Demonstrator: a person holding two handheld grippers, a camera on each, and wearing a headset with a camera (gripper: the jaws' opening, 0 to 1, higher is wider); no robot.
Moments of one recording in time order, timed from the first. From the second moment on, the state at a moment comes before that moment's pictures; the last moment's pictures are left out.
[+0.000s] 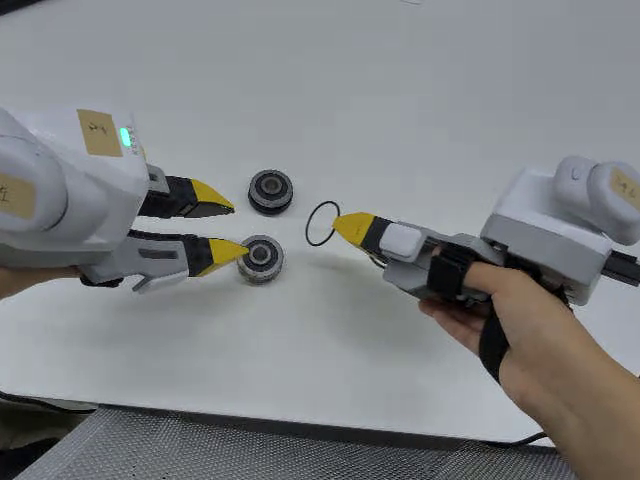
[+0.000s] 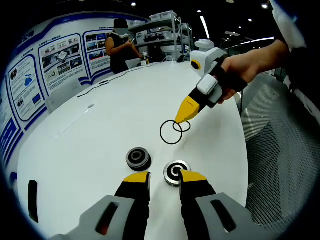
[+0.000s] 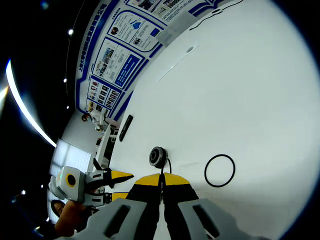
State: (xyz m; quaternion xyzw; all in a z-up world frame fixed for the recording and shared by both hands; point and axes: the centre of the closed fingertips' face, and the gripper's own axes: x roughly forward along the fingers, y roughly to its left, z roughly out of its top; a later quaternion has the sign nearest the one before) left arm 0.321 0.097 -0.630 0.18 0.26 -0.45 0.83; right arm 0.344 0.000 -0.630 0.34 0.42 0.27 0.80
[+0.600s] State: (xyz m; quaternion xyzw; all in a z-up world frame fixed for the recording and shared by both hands) left arm 0.325 0.094 -0.622 0.17 0.25 -0.45 0.84; right arm 0.347 -0.059 -0.666 0.35 0.44 0.17 0.81
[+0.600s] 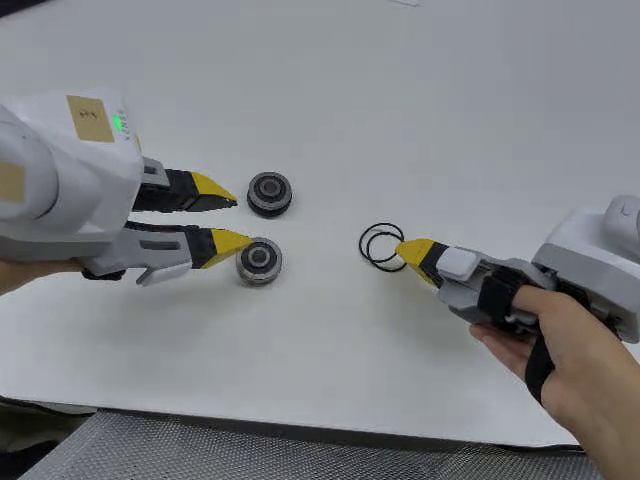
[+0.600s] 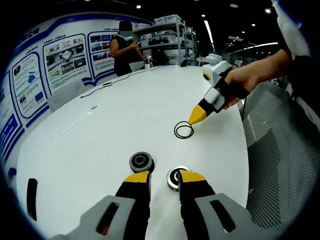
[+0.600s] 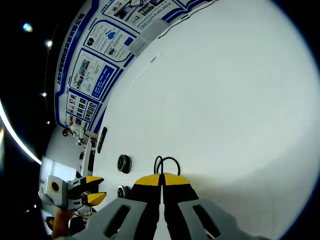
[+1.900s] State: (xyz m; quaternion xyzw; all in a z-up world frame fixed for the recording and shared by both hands) left arm 0.383 0.087 -0.640 0.17 0.25 -0.45 0.84; right arm 0.352 -0.042 -0.640 0.35 0.40 0.21 0.82
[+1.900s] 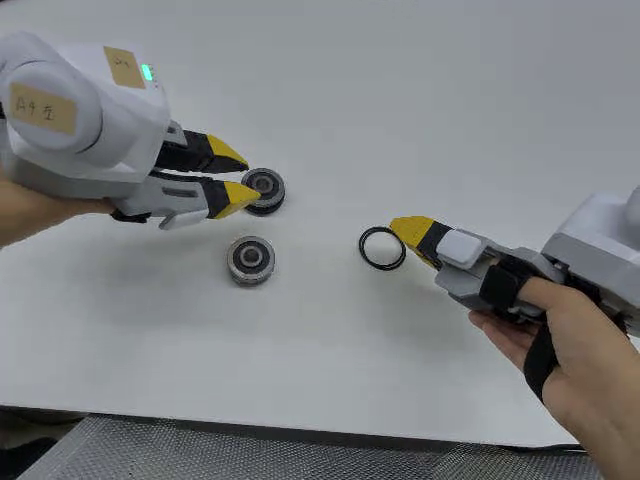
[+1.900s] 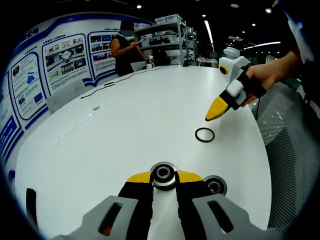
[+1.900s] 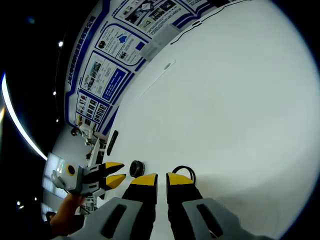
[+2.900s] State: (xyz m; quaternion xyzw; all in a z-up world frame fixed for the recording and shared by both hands) left arm 0.389 0.077 -0.653 0.17 0.26 -0.47 0.83; right arm 0.357 -0.032 -0.639 0.37 0.41 0.21 0.81
